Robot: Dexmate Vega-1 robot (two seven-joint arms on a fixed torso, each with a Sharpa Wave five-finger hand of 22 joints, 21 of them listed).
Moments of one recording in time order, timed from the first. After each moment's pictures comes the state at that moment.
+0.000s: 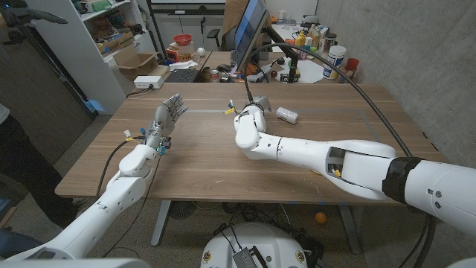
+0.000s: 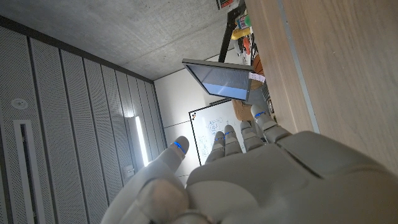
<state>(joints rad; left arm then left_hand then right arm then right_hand) 0.99 0.60 0.26 -1.38 -0.71 -0.40 -0.08 0.03 0.08 0.71 0.18 0.21 -0.02 0.08 0.18 0.17 -0.01 0.04 0.20 0.18 -0.03 0.06 0.18 0.17 0.02 0.07 0.41 0.19 -0.15 -0.10 -1.44 -1.19 -0.99 -1.14 0.53 0.12 -0.14 0.21 -0.05 0.30 0.25 0.10 0.22 0.20 0.30 0.11 0.24 0.24 0.35 0.02 0.26 0.21 0.61 0.14 0.26 0.17</state>
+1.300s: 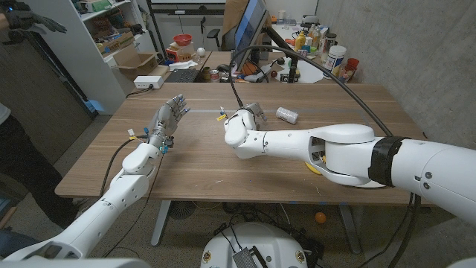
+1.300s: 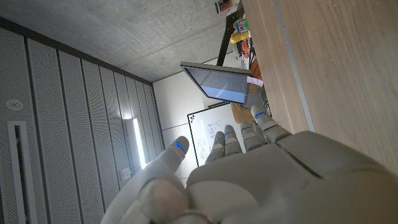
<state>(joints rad) 0.96 0.59 0.27 -1.33 -0.71 -0.40 -0.11 0.03 0.08 0.71 0.18 0.21 -0.02 0.08 0.18 0.17 -0.01 0.04 0.20 0.18 -0.03 0.06 0.18 0.17 0.02 0.07 0.40 0.19 -0.01 0.04 -1.68 -0.98 -0.64 -1.10 0.44 0.42 0.13 0.33 -0.13 0.39 0.28 -0.06 0.22 0.20 0.36 -0.03 0.24 0.27 0.51 -0.05 0.31 0.24 0.88 0.02 0.28 0.18</state>
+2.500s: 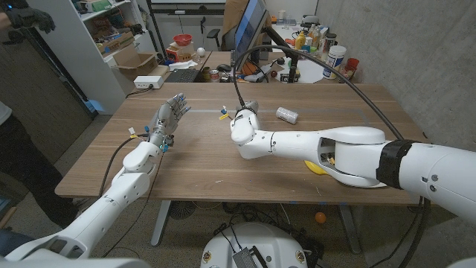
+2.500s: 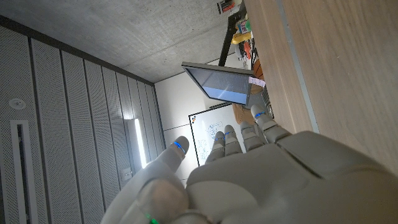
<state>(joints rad) 0.92 0.57 0.28 -1.28 -0.72 -0.41 -0.14 0.03 0.08 0.71 0.18 0.21 -0.02 0.08 0.18 0.17 -0.01 0.04 0.20 0.18 -0.03 0.06 0.18 0.17 0.02 0.07 0.40 0.19 -0.05 -0.05 -1.60 -1.10 -0.57 -1.06 0.21 1.03 0.15 0.46 -0.12 0.23 0.66 -0.07 0.33 0.43 0.68 -0.08 0.68 0.72 1.14 -0.22 0.60 0.91 1.12 -0.21 0.77 0.43</state>
